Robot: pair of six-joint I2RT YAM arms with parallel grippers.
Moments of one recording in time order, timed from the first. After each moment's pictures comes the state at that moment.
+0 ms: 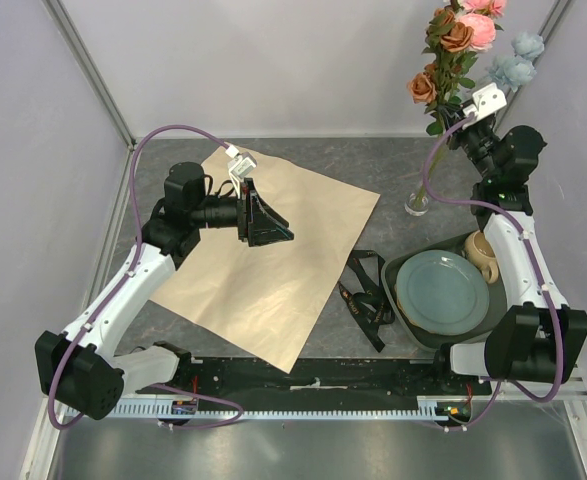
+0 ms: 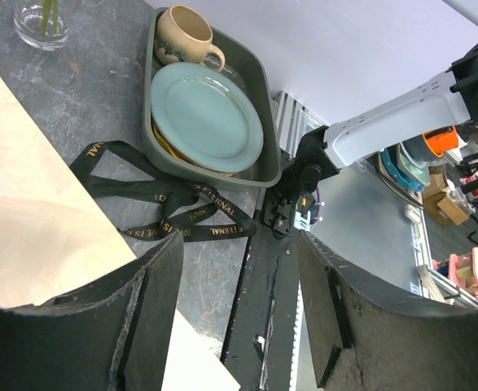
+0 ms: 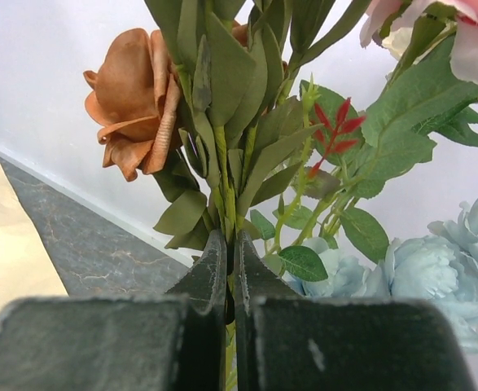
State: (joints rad) left arm -0.39 1.17 1.04 -0.12 1.02 -0.35; right arm -0.10 1.34 1.18 0.41 -0.53 -0.23
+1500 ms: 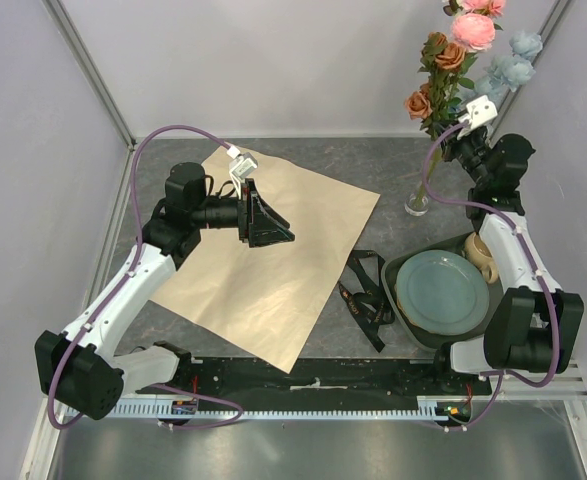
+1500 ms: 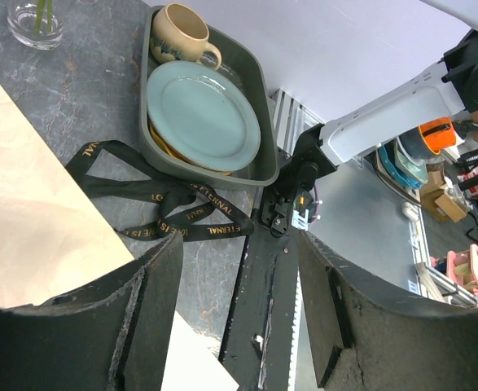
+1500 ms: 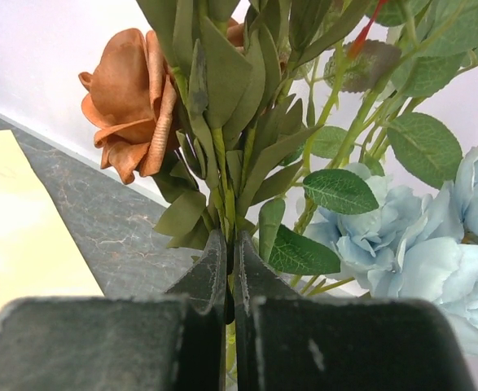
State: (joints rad) left arm -0.40 1.17 1.04 -0.12 1.03 -0.35; right arm -0.13 1.40 1.10 0.45 -0.55 -0.20
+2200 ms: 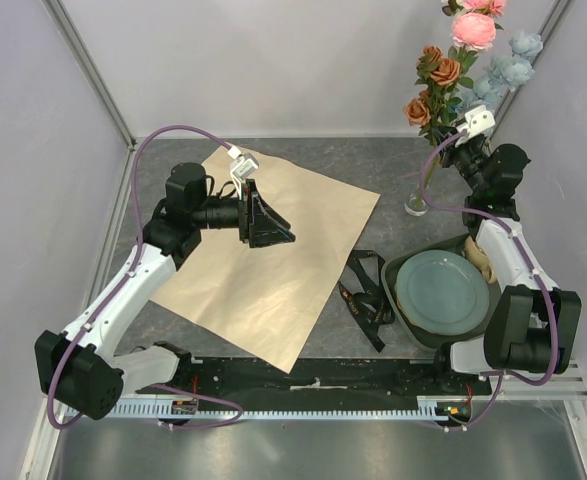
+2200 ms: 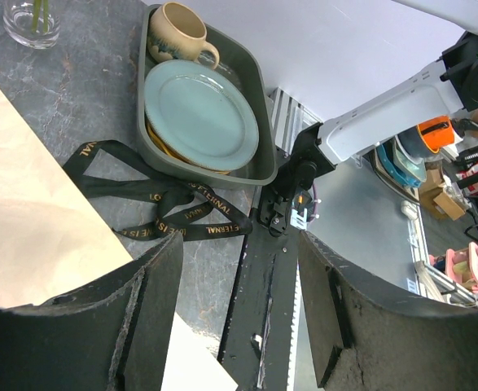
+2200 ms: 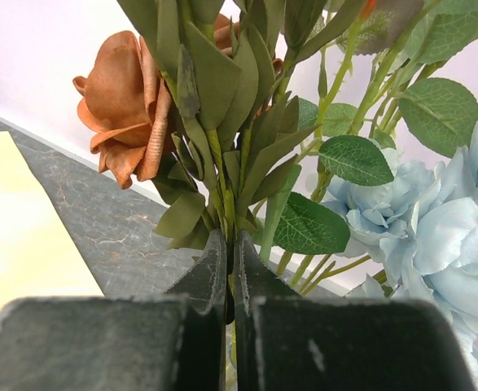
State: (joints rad) left arm -0.40 1.17 1.04 -0.12 1.03 -0.35; right arm -0.13 1.40 1.02 0.55 -0.54 -0.19
